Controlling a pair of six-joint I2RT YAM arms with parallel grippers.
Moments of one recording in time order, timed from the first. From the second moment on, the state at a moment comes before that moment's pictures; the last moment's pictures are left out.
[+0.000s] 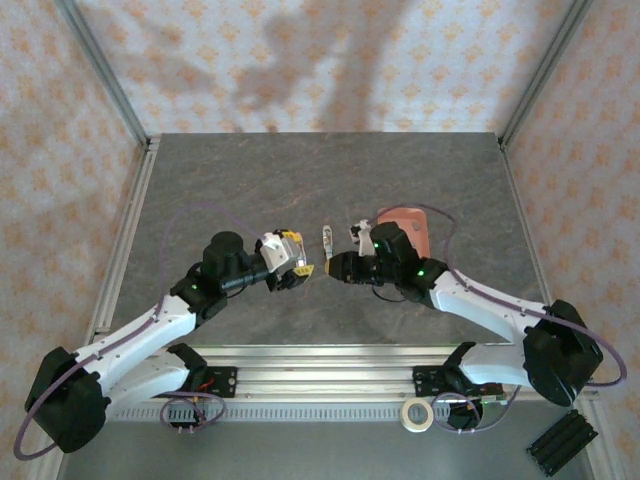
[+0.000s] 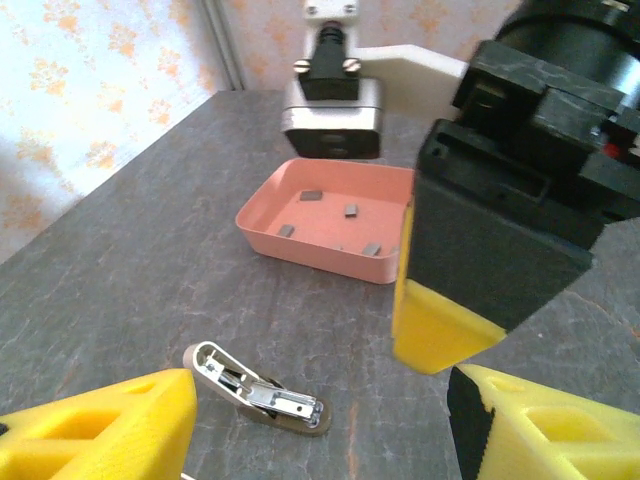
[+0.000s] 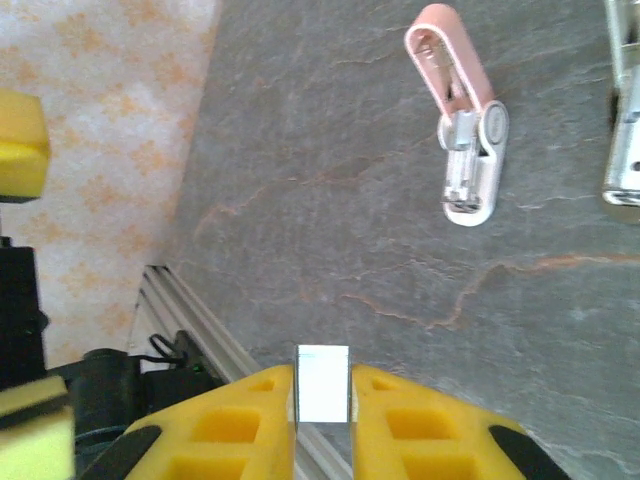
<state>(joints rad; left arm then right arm) -0.56 0.97 0.52 0.14 0.43 0.35 0.73 1.23 0.68 -0.03 -0.44 0.81</state>
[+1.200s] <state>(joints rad) -0.61 1.04 0.51 0.08 0.51 0.60 0.72 1.31 0.63 0.19 -0.68 0.90</state>
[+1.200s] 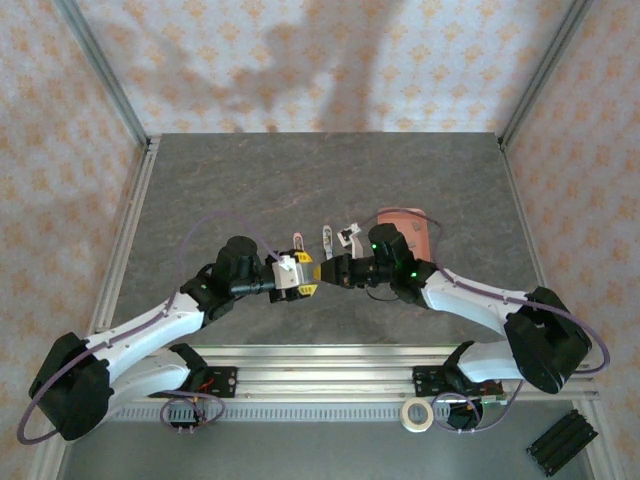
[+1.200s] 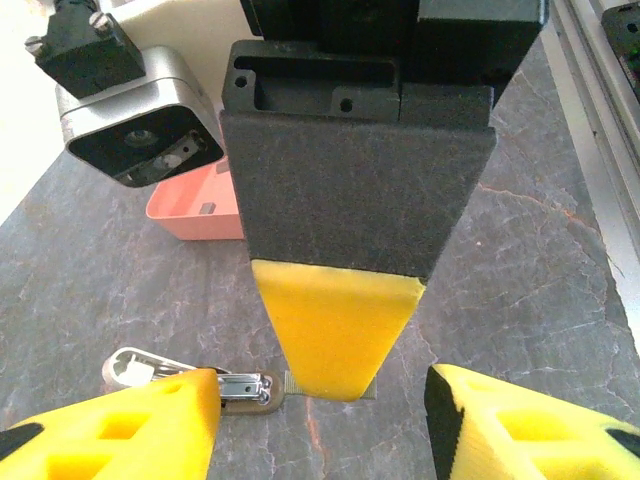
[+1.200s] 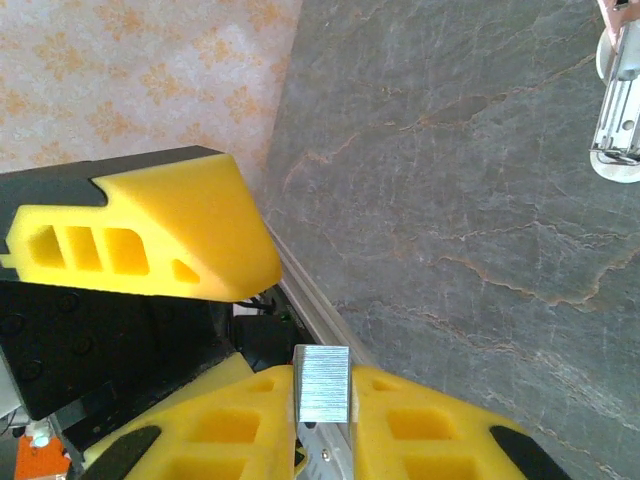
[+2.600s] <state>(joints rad) -0.62 1.05 0.51 0.08 0.52 0.65 0.71 1.31 0.63 0.23 -0.73 0.95</state>
